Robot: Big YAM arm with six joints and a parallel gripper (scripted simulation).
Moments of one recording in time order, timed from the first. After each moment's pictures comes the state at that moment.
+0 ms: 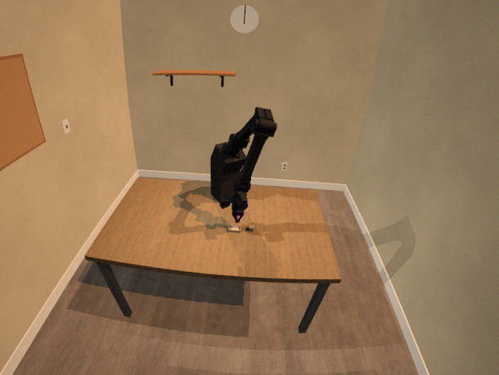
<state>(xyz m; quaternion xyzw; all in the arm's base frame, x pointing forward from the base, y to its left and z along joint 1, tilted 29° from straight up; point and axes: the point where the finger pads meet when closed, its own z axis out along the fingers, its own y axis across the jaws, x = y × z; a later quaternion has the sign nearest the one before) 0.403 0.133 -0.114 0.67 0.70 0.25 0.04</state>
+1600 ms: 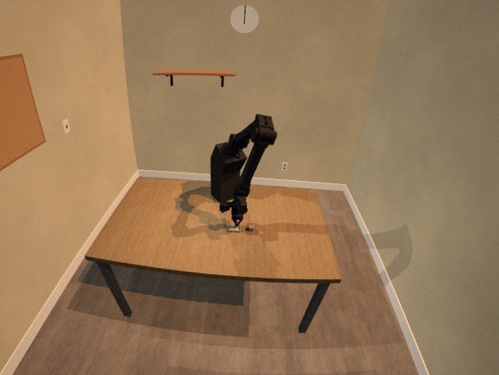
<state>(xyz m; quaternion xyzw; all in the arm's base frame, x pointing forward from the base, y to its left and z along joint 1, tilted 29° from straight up) 0.415 0.140 -0.140 0.67 0.69 0.25 0.04</state>
